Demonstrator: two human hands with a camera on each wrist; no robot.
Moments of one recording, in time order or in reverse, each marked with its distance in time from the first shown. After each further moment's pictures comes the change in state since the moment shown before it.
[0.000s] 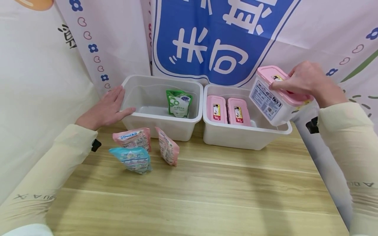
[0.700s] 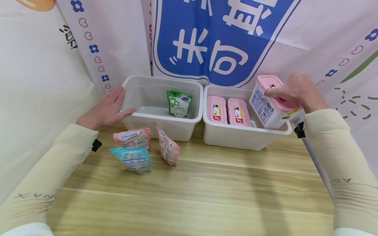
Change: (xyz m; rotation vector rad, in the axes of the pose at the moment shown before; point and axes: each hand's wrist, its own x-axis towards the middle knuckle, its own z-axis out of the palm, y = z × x) left_hand -0.002 0.000 -0.001 -0.009 -0.007 0.000; right_hand 0.012 0.011 0.039 0.048 0.043 0.088
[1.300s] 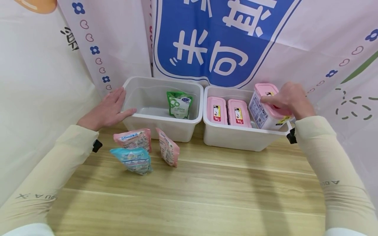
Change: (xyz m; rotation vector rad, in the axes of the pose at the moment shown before) left_hand 0.000 0.000 0.000 0.007 0.008 0.005; right_hand 0.006 0.004 0.032 0.046 -0.008 0.043
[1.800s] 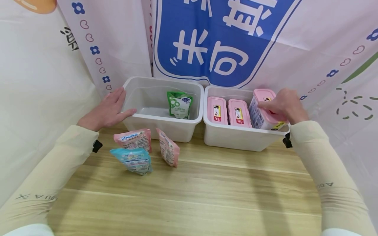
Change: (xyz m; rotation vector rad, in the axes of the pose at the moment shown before) left_hand 0.001 0.000 0.001 0.002 -0.004 -0.004; right_hand 0.000 0.004 0.025 0.040 -0.022 0.049
